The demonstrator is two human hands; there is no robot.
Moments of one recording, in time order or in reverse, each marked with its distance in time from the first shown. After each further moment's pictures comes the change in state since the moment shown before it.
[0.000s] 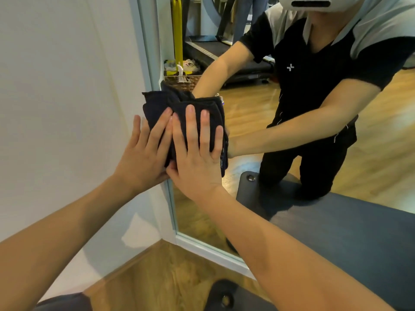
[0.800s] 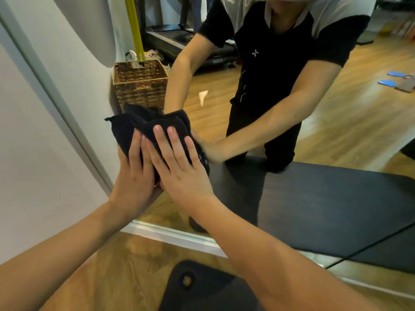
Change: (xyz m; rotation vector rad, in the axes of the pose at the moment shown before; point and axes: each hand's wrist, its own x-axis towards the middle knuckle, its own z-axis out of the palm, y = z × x) left_hand -0.028 0.206 0.029 -0.151 -0.007 -0.041; right_hand -0.155 0.126 -0.004 0.032 0.007 -0.138
